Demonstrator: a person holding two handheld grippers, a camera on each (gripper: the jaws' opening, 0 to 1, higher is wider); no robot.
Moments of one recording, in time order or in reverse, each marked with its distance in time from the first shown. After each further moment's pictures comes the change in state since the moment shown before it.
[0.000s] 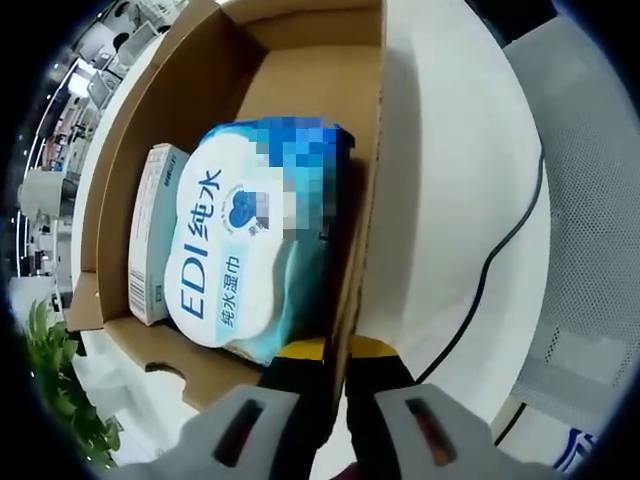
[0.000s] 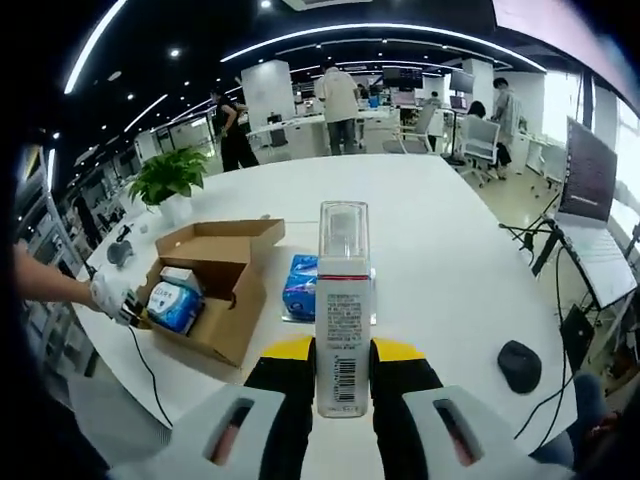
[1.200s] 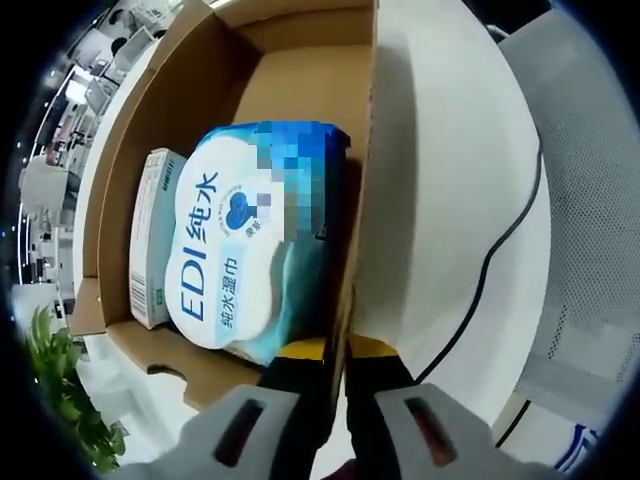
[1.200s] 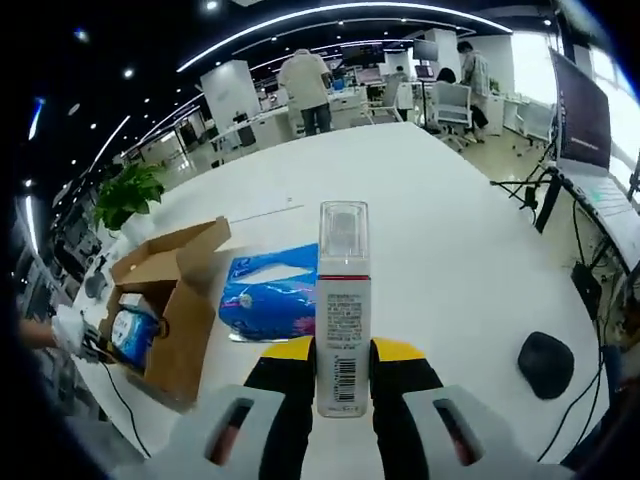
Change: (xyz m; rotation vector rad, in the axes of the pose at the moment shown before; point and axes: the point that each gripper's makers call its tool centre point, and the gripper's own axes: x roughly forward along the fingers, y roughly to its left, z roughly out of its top) left arm -0.001 -0.001 0.001 0.028 -0.001 0.003; right arm 0.099 -0.061 -0.042 0.160 0.124 -0.037
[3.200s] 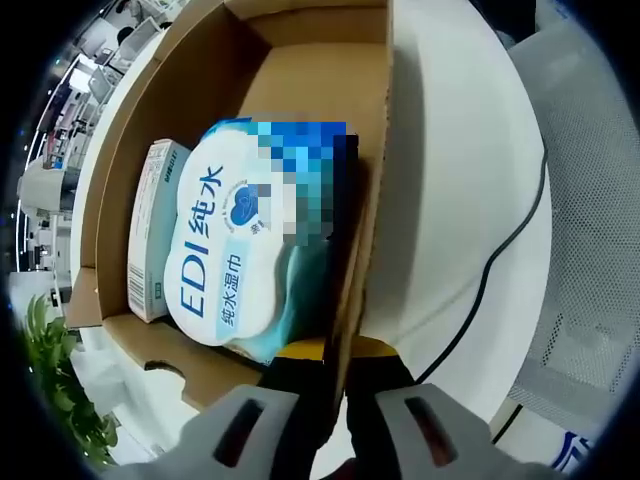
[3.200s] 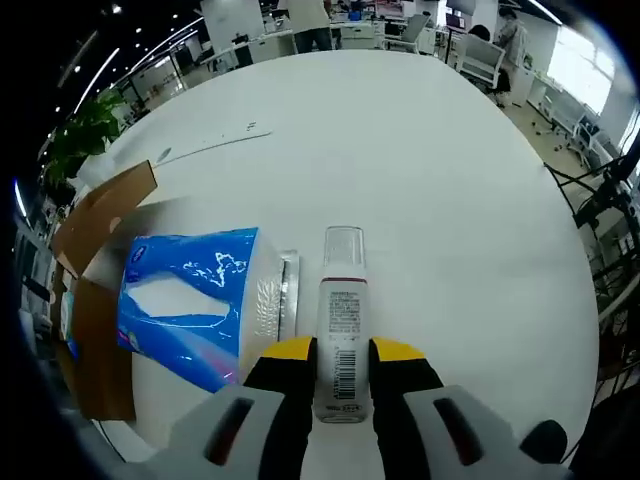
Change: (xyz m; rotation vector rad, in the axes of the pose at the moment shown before) left arm -0.001 0.003 -0.002 -0.046 0.015 -0.007; right arm 0.124 -0.035 0.036 -0.142 0.312 -0.069
